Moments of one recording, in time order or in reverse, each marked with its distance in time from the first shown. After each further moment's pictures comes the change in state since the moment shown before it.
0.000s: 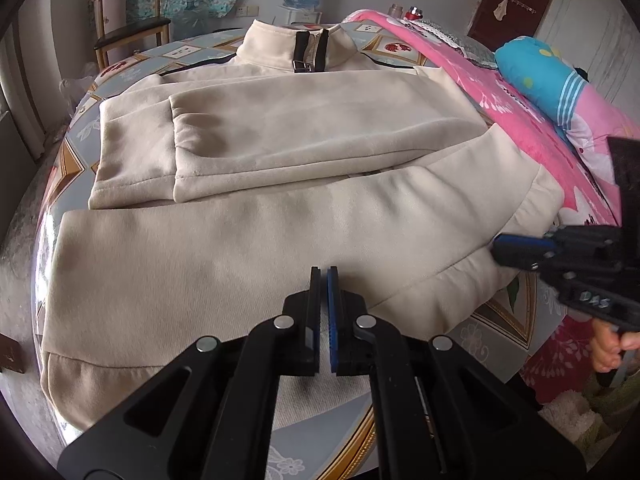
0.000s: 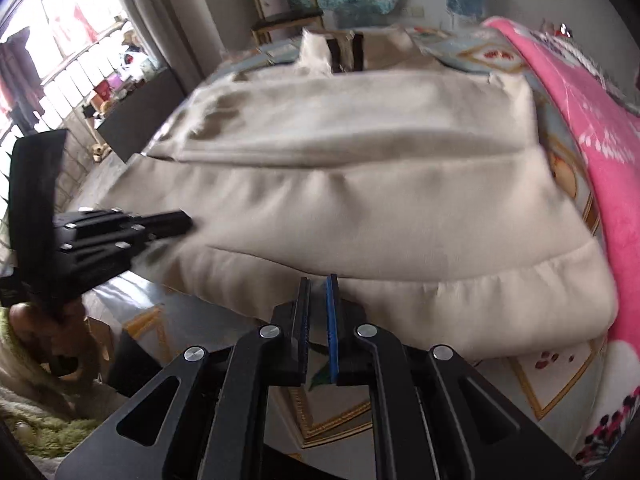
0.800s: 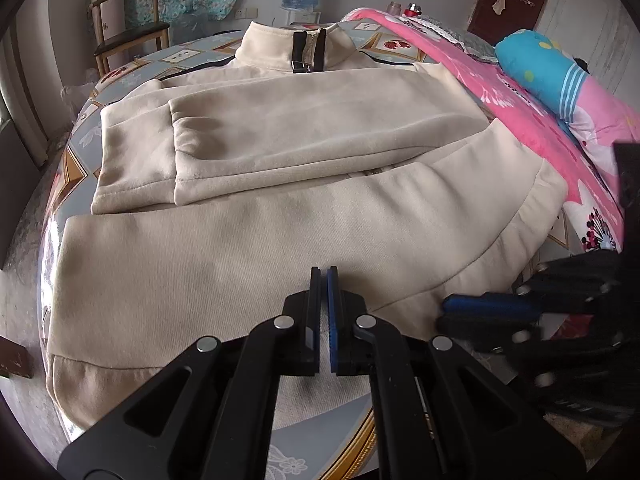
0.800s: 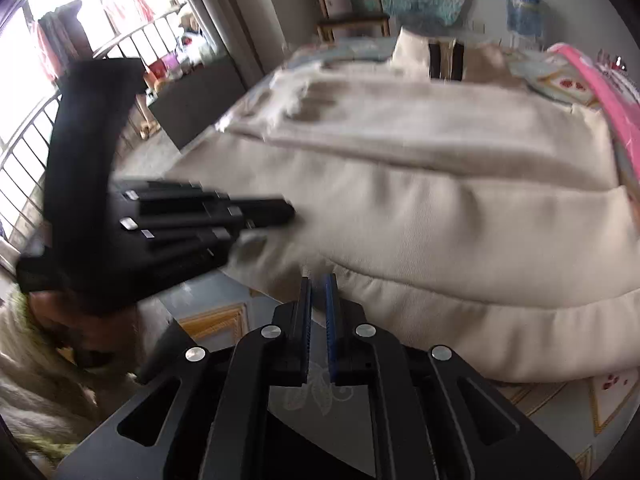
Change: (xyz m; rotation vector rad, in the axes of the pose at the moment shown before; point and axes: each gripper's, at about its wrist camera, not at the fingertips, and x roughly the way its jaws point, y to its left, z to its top) left arm -0.001 -0.002 -0.001 0.022 0.003 0.022; right arm 0.010 0.072 -0.009 -0.164 -0.017 0.167
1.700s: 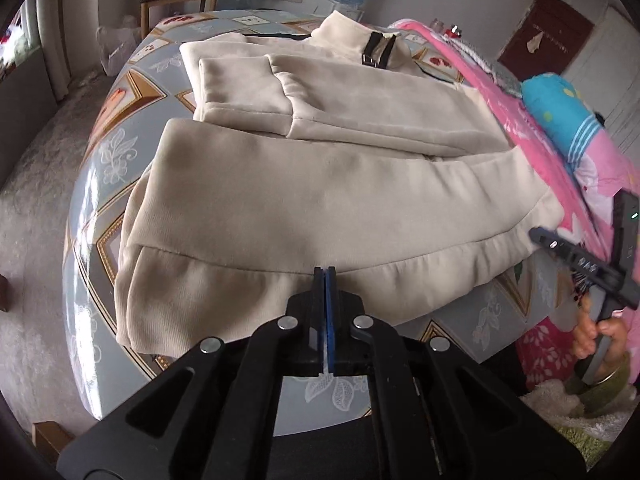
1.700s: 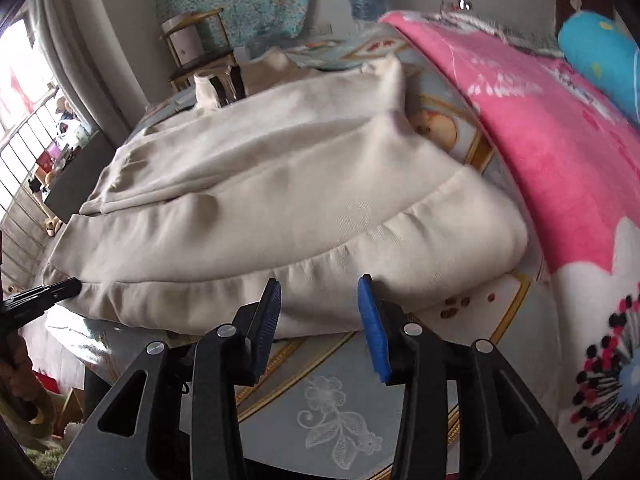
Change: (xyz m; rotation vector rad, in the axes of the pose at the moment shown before) left arm -0.037 0.063 -0.042 -0.218 0.015 -0.048; right arm -0.051 -0.113 -0.037 0.373 -0.115 -0.328
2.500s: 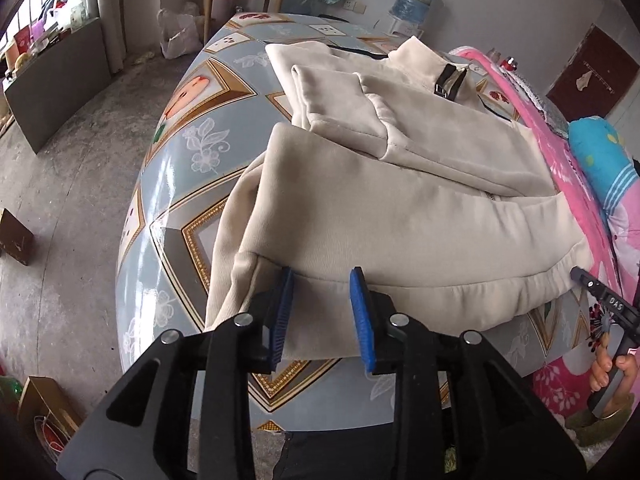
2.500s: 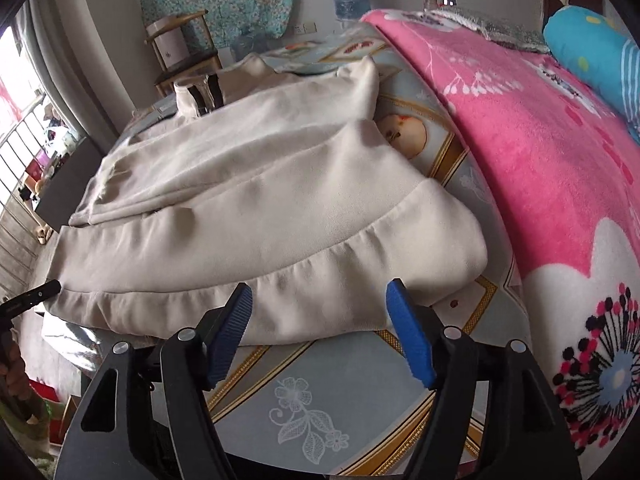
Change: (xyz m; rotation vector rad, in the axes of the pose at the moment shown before) left arm -0.018 0.034 0.004 -0.144 -0.045 0.149; right arm 0.022 -0.028 0.016 0.036 0.075 -0.063
